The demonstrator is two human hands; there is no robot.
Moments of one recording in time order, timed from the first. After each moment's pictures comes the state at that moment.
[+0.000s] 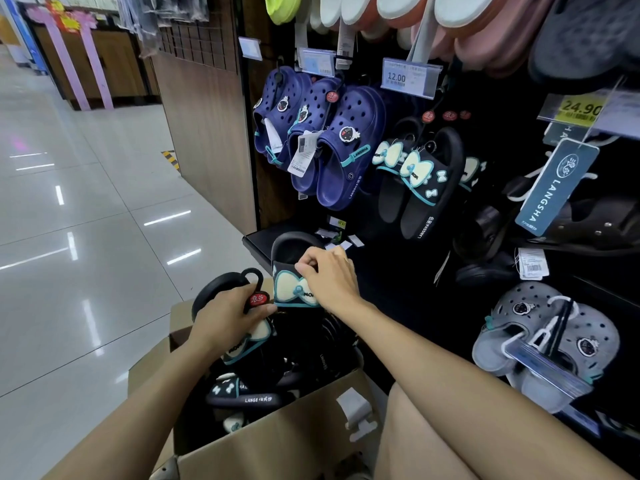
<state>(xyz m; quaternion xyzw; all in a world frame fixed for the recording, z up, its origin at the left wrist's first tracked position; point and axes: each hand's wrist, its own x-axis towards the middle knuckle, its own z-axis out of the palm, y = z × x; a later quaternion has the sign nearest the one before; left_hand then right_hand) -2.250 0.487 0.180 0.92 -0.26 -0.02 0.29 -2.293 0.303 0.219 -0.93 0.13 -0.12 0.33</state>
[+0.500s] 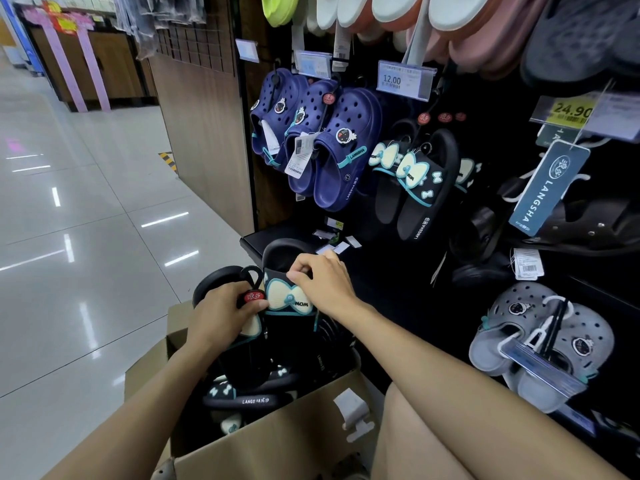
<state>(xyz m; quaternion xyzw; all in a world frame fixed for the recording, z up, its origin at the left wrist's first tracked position) -2.251 0.483 0.182 0.94 -0.19 0.04 0.28 -2.291 0.302 0.212 -0.93 0.07 -0.11 0.33</state>
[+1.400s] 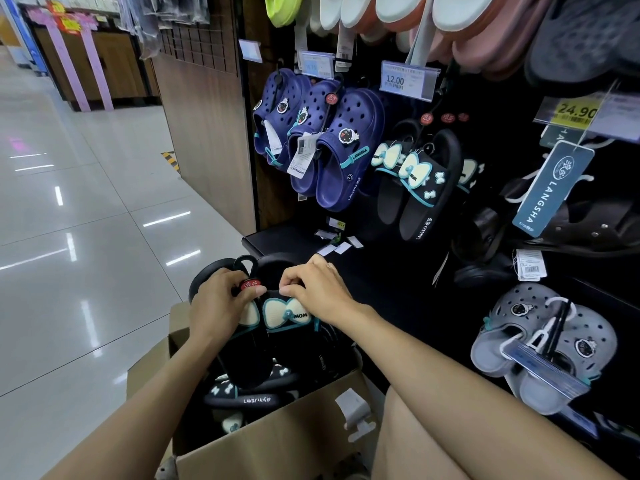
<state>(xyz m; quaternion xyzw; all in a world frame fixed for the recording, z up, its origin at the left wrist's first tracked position) -2.243 0.484 0.180 0.90 -0.16 0.09 0.39 -2.295 0.312 0.212 -0.96 0.04 -0.05 0.29</state>
